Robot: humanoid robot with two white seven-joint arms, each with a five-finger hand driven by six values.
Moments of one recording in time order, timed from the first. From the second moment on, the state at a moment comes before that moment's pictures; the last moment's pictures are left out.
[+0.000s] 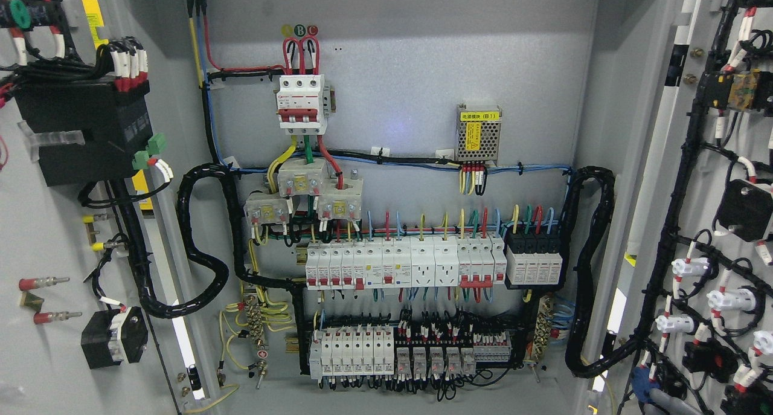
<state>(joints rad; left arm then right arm) 0.49 0.09 0.04 -1.97 0.40 -0.47 -0.55 0.39 -0.35 -0.25 -2.08 -0.70 -0.32 0.47</state>
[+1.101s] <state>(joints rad) 0.52 0.10 0.20 -2.06 0.52 -0.48 -0.56 0.42 -0.37 -0.32 -2.08 -0.78 -0.32 0.47</state>
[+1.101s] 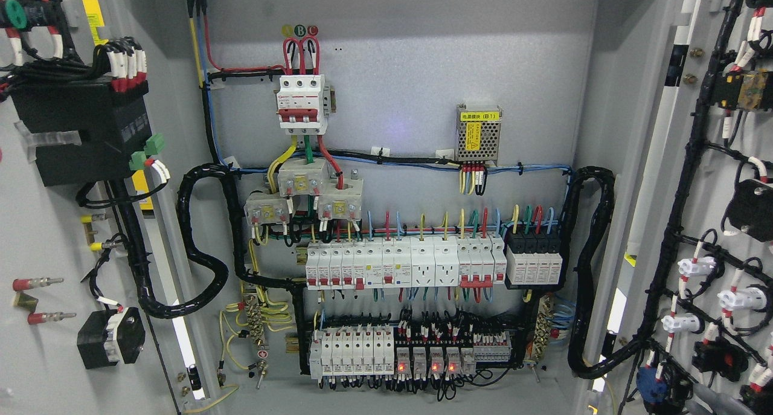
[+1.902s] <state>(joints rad) 0.51 0.12 0.35 -2.05 0.61 -0.29 -0.65 0.44 -0.31 -0.40 -2.08 -0.79 -0.31 0.47</state>
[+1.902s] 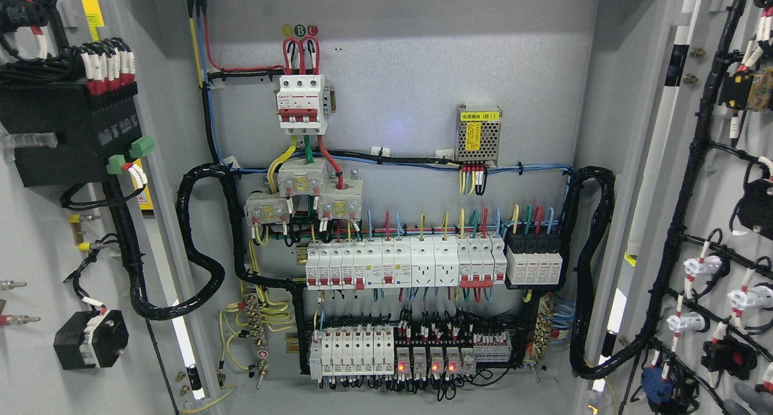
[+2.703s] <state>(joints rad) 0.50 0.18 0.51 -1.97 0.70 -0.24 -0.69 0.44 -0.28 -0.48 -2.06 -0.79 -0.31 0.47</state>
